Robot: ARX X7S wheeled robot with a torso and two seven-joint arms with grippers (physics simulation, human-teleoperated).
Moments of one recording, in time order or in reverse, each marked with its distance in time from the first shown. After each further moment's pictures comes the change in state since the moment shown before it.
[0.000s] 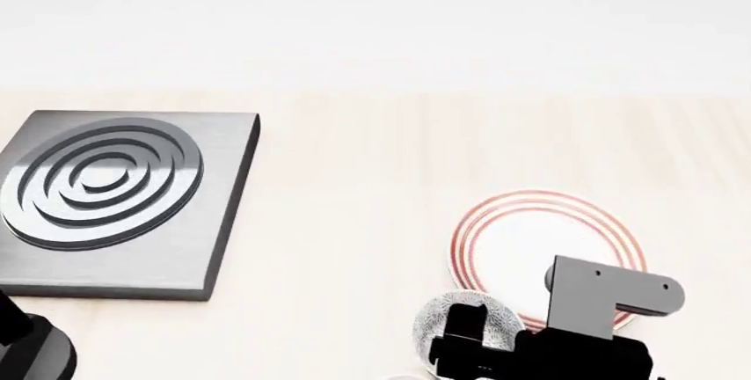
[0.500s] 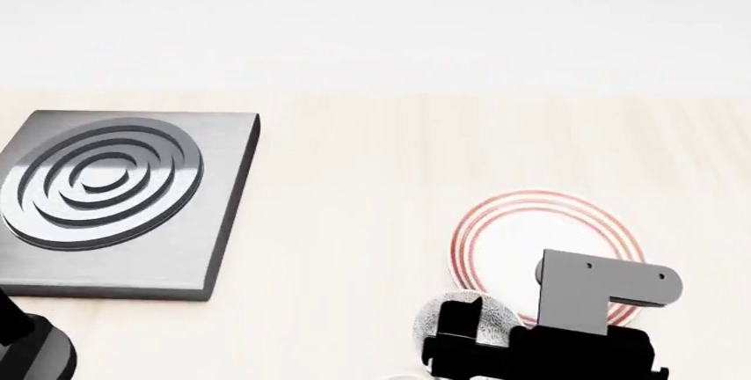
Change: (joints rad) left arm 0.001 0.003 -0.006 0.003 0.005 -0.003 0.005; right arm -0.008 -0.003 -0.023 -0.126 -0.020 0.074 0.026
